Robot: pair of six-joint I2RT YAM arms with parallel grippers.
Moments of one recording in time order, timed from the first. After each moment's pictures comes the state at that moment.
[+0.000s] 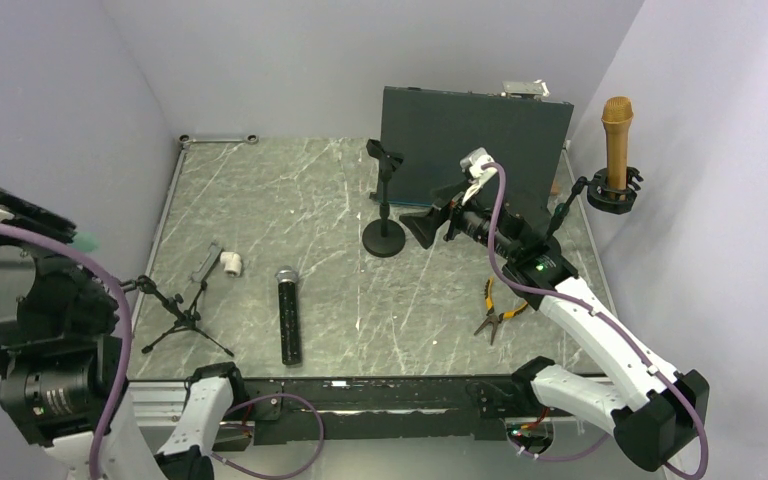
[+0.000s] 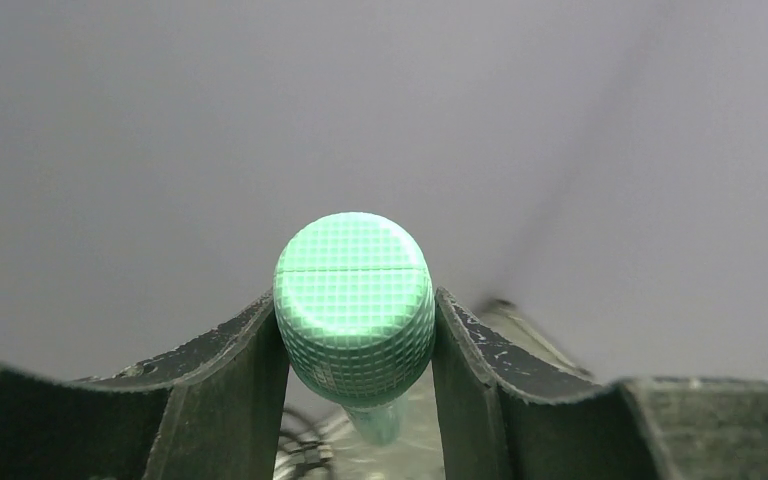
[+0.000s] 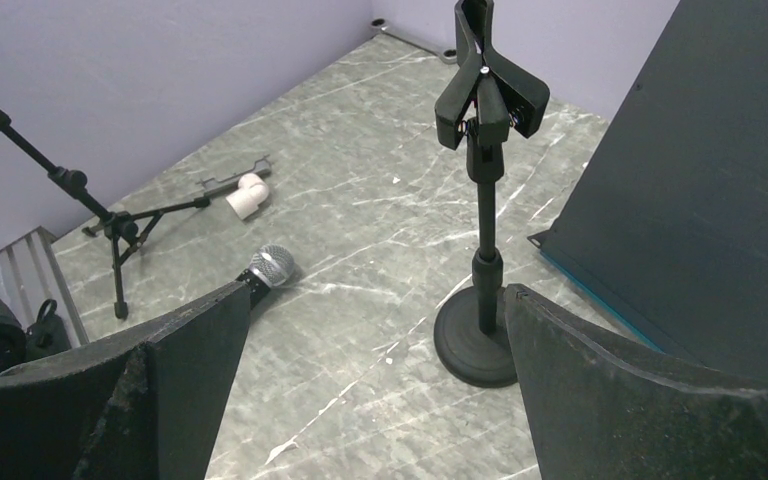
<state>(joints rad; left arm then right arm) 0.19 0.81 1.81 -0.81 -0.81 -0.11 0.52 1.00 0.89 0.08 -0.34 0.16</state>
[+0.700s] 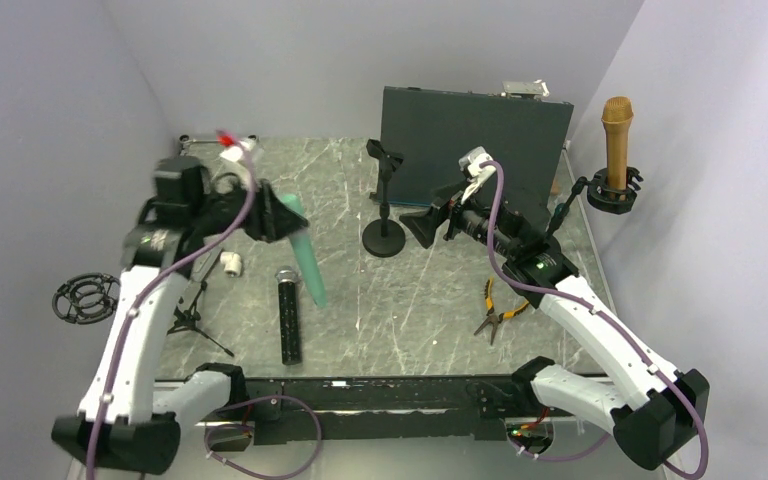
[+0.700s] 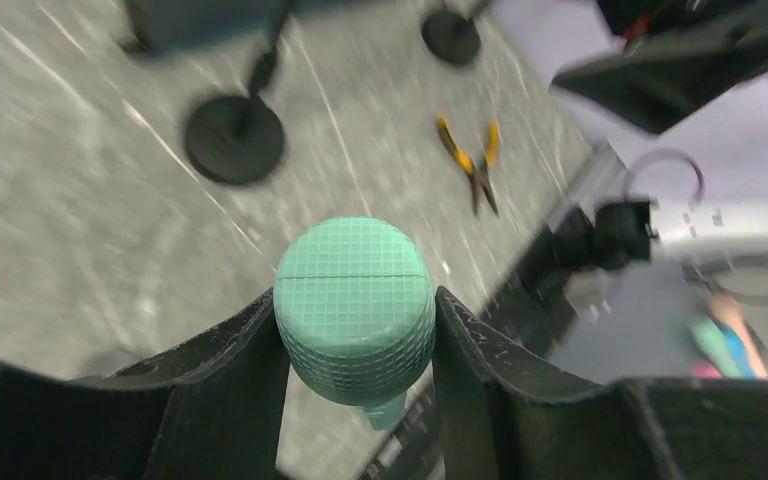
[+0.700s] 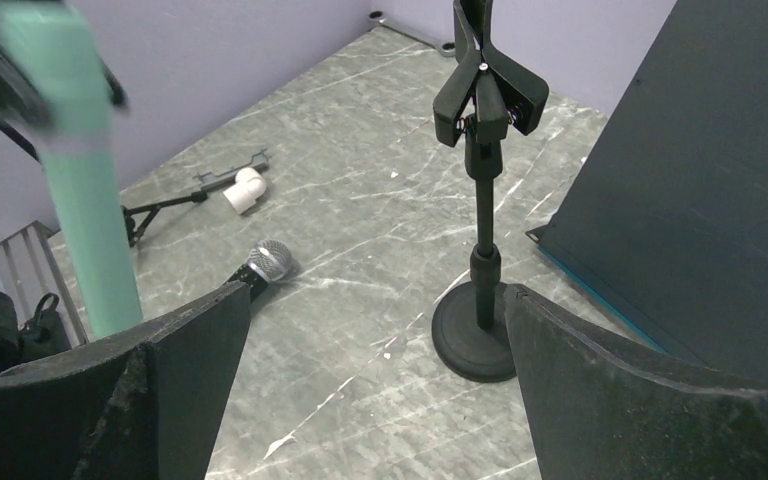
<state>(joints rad) -0.08 1.01 1.28 -0.68 0.81 -0.15 0.52 1.01 0.91 0.05 -0.34 0.15</state>
